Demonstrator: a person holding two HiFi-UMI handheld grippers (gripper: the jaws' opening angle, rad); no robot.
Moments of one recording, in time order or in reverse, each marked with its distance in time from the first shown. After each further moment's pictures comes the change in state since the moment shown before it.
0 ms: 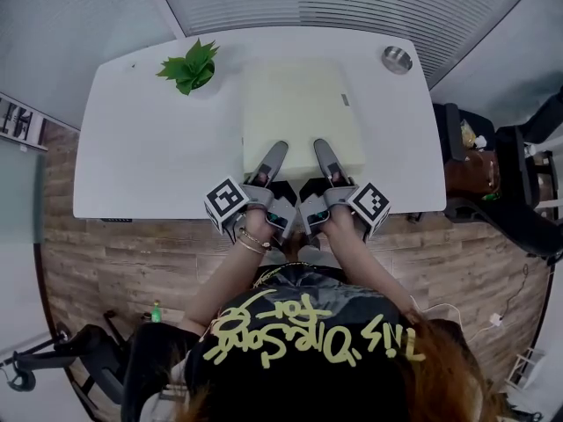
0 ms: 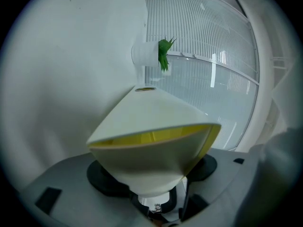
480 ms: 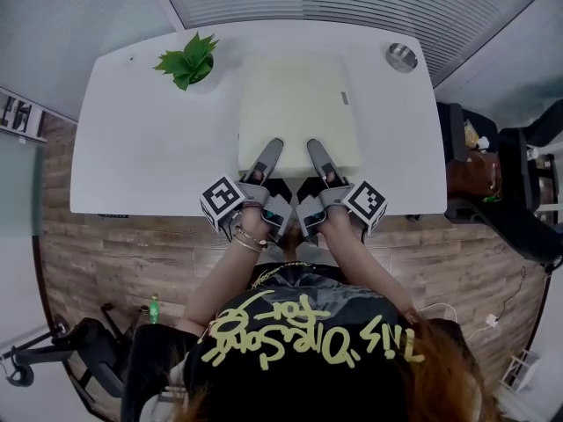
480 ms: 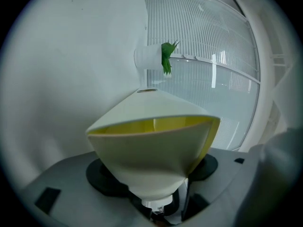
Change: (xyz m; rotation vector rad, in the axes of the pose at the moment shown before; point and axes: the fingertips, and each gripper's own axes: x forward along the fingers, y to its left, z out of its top) left arm -0.001 0.017 0.009 0.032 -0.025 0.047; right arm 0.006 -0.012 -0.007 -0.043 0.081 -0.012
